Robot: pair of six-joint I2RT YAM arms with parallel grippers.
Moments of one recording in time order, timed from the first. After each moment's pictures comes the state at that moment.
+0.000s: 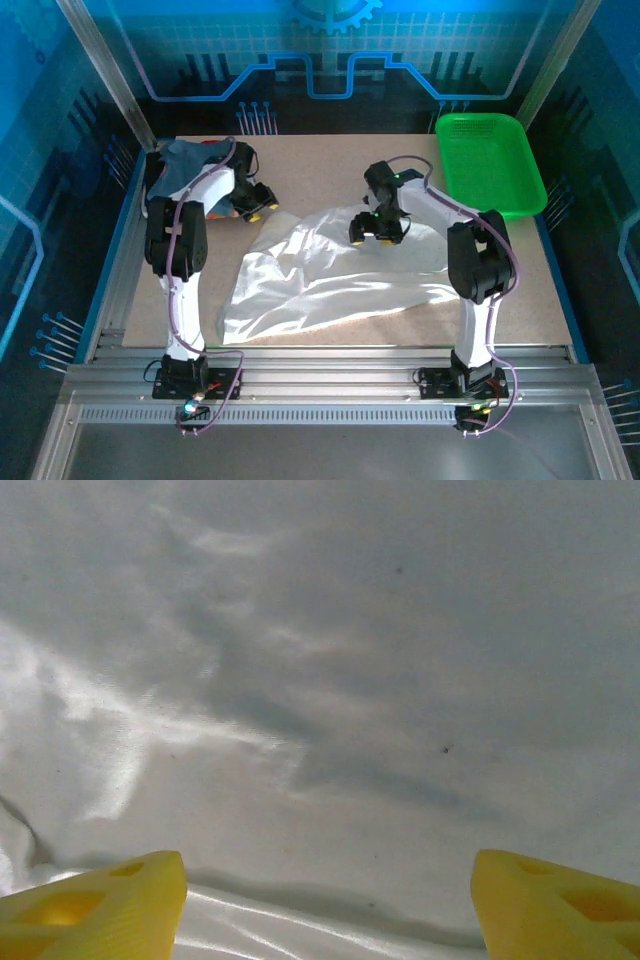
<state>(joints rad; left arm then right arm) -0.10 2.18 1.66 -0.80 0.29 -0.66 0.40 1.97 1.51 -0.99 -0.22 0.36</state>
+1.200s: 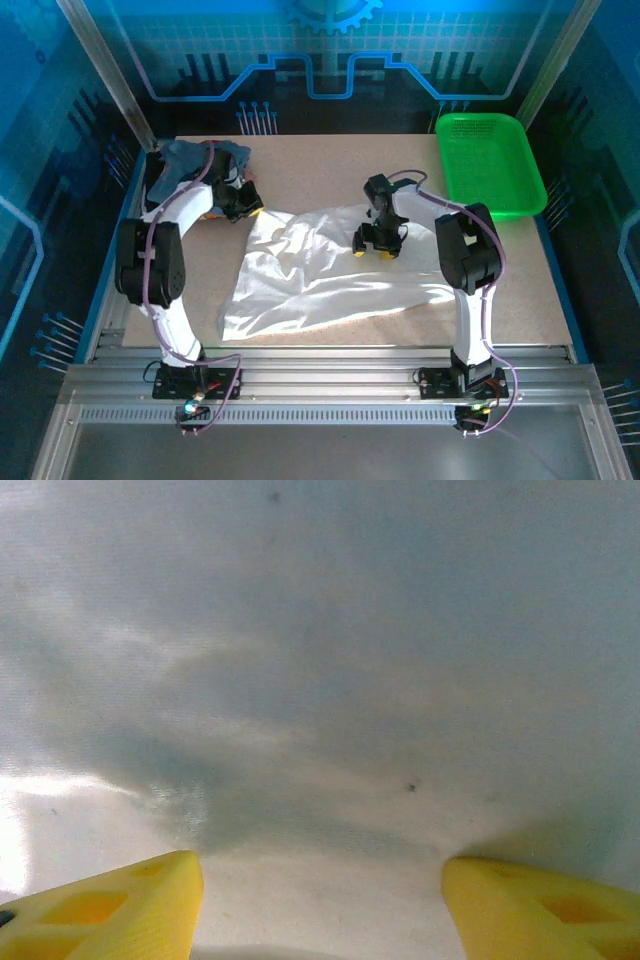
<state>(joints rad) -0.04 1.84 1.35 -0.57 0.41 -0.58 0.39 2.08 1.49 -0.98 -0.23 0.44</state>
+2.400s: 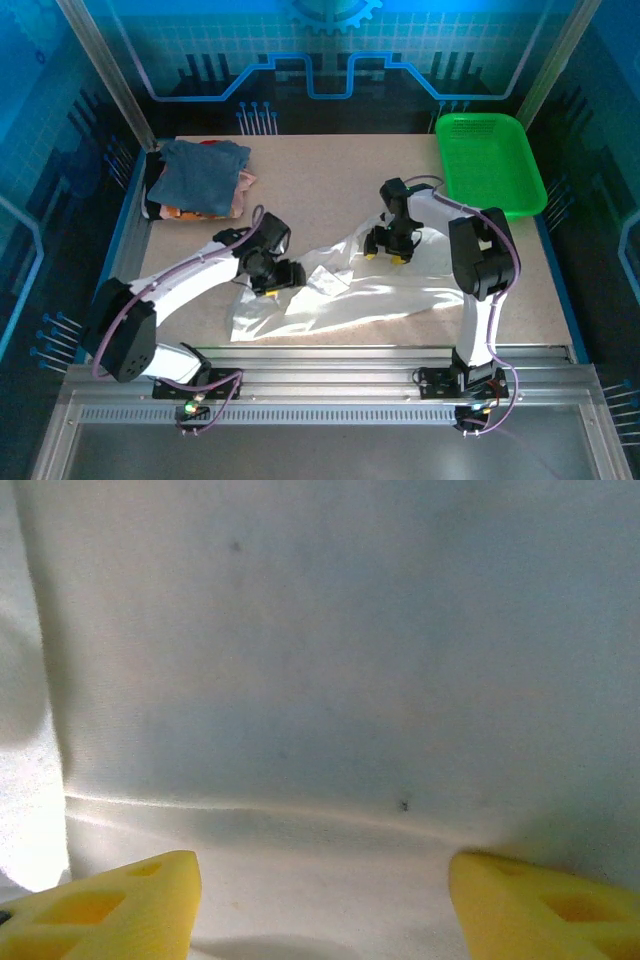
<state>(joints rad) -0.55 1.41 0.96 -0.79 0.25 -0.76 0.32 1.98 1.35 -0.94 -0.25 0.44</state>
